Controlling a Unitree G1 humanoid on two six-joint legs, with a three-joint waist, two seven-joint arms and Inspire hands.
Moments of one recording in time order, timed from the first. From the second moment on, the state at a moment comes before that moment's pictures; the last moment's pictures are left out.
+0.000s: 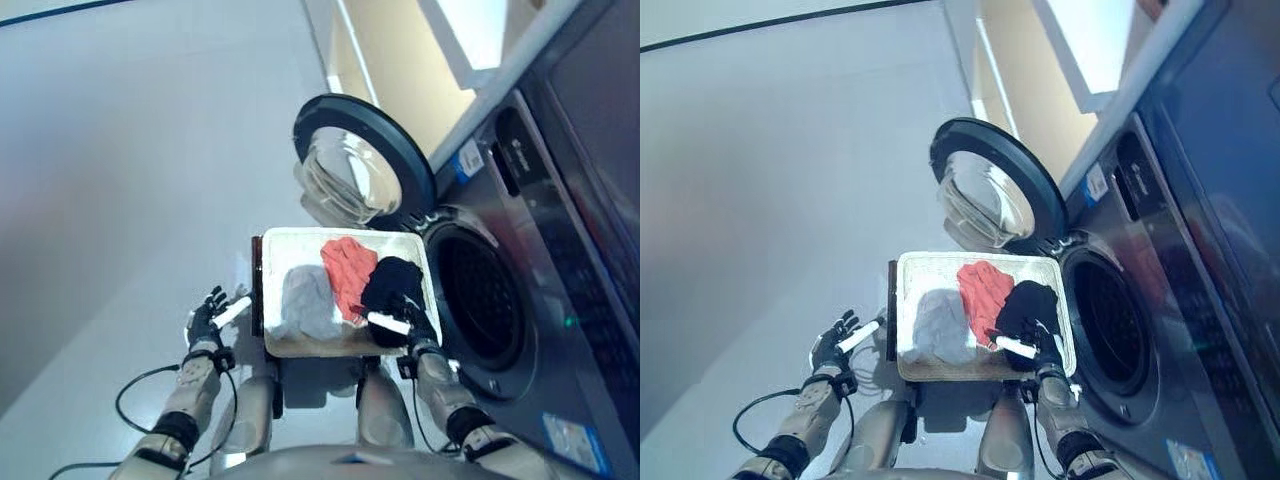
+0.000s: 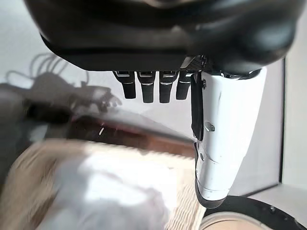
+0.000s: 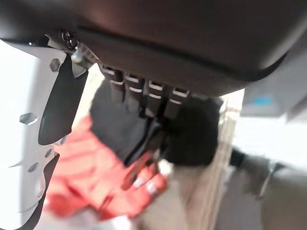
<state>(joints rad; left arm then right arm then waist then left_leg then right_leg) -0.09 0.21 -0.25 0.83 -0.62 -0.23 0.20 -0.18 -0.24 0.24 0.99 0.36 -0.19 -0.22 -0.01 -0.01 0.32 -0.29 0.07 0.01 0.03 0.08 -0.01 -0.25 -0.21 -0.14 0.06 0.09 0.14</state>
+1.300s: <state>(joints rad) -0.28 0.26 -0.28 0.69 -0.56 -0.27 0.27 -0.54 -0.45 0.25 0.97 0.06 -0.17 -0.46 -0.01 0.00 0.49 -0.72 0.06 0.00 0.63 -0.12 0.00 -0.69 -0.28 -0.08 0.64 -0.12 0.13</state>
